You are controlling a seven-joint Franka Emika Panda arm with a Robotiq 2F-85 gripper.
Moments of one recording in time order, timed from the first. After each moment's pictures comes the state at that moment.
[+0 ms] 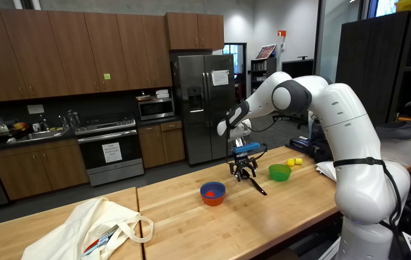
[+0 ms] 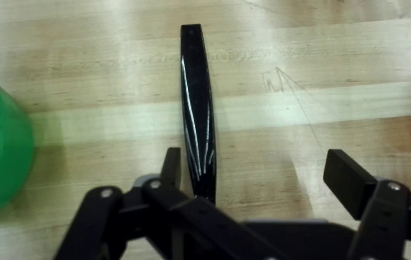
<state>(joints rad) -0.03 0.48 -0.08 -1.79 0.11 1.76 0.12</state>
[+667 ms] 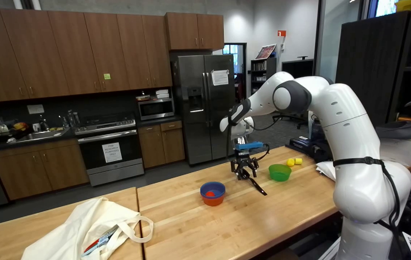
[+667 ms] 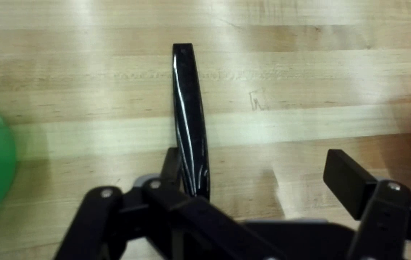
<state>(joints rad) -0.07 0.49 -0.07 -1.77 0.19 1.68 0.02</state>
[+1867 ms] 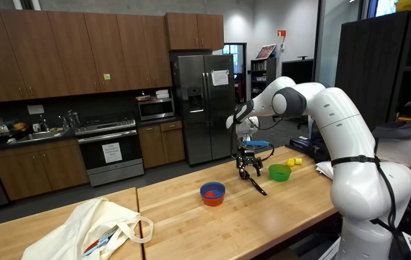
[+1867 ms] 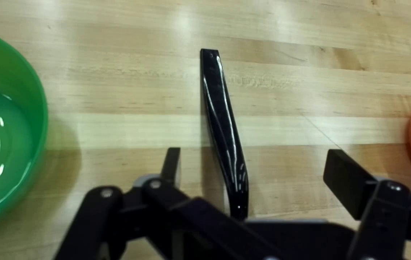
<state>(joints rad) -0.17 0.59 -0.07 -1.63 0.25 1.53 -0.15</state>
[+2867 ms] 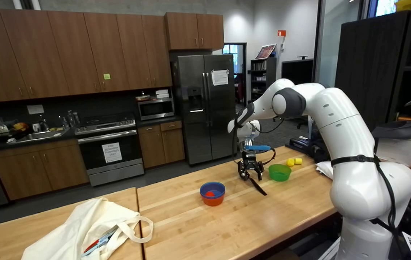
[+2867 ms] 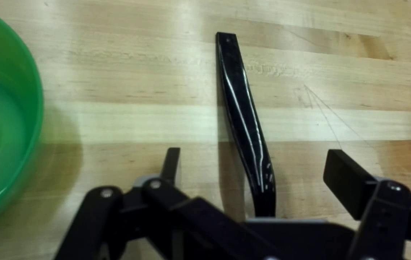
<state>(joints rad) -0.18 0.60 -0.07 -1.68 0.25 1.61 -0.17</state>
